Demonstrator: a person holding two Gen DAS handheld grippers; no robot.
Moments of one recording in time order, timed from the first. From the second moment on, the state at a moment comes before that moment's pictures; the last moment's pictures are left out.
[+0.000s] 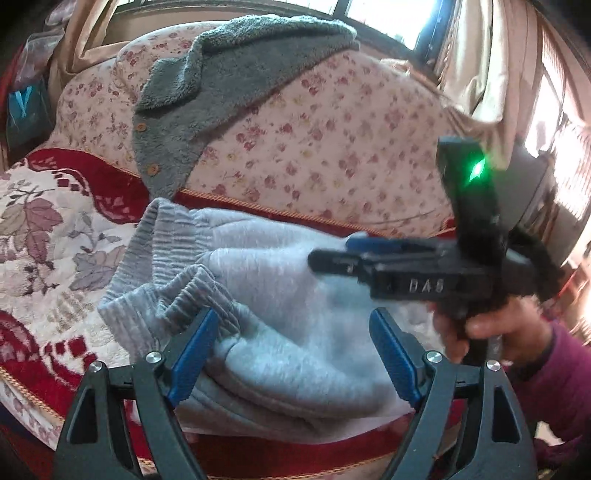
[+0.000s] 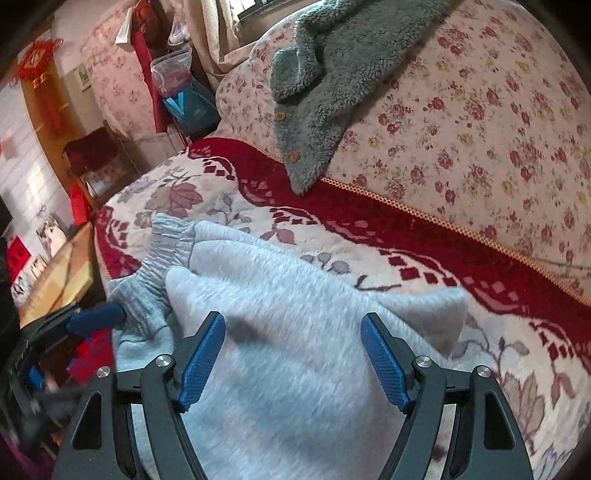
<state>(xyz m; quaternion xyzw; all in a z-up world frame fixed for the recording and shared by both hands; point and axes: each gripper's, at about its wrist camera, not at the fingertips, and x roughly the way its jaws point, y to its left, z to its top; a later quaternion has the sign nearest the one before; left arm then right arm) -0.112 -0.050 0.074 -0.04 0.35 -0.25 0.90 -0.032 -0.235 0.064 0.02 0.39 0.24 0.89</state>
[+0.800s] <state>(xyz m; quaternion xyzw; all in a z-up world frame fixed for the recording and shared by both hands) -0.135 -0.017 0.036 -0.07 0.38 -0.19 0.90 -0.010 -0.241 0.039 0.03 0.40 0.22 0.89</state>
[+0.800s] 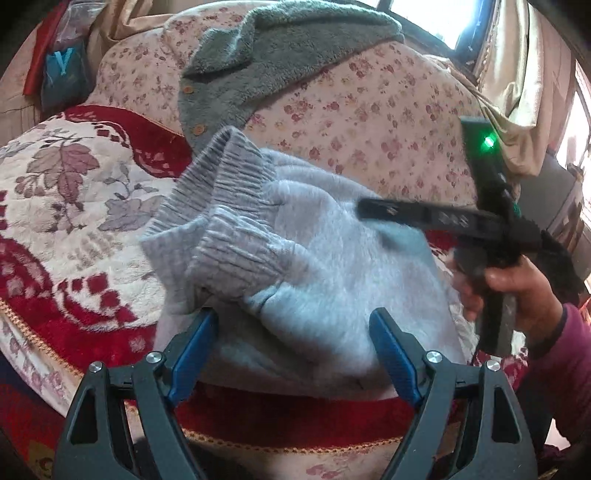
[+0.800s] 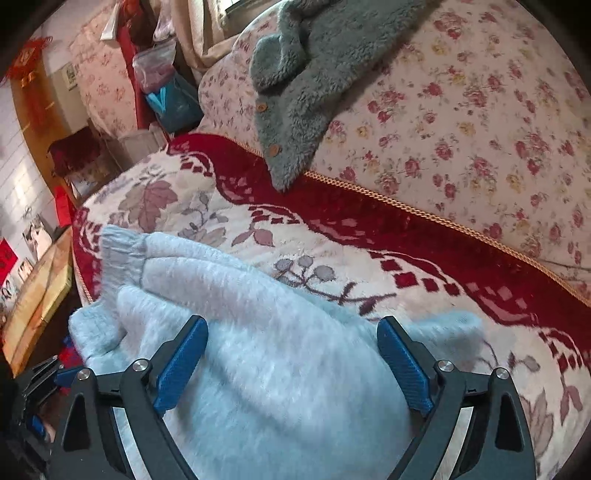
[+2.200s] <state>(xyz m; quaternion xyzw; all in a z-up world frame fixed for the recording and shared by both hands) -0.120 -0.048 0.057 -0.05 0.34 -0.10 0.93 -0.110 -0.293 0.035 0.10 0.44 0.17 0.88</state>
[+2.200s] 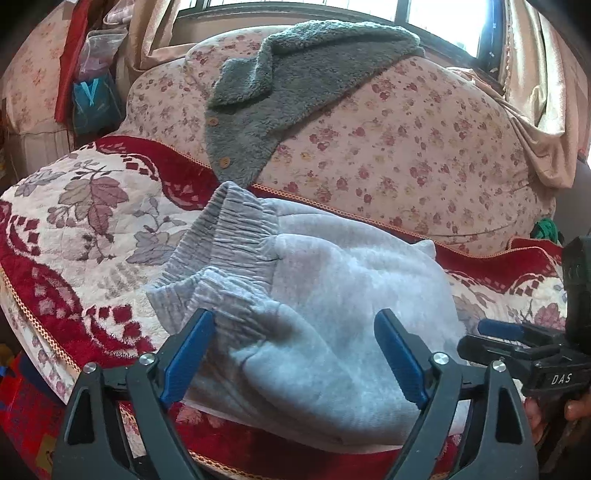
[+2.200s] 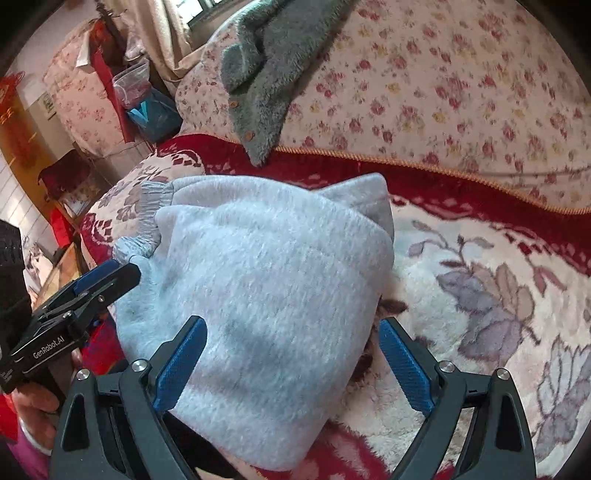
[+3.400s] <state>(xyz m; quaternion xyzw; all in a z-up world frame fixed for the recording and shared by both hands) -0.061 0.032 0.033 -0.22 0.39 -0.17 0.88 -0.075 -0.329 -0.013 0.26 0.48 0.20 0.81</state>
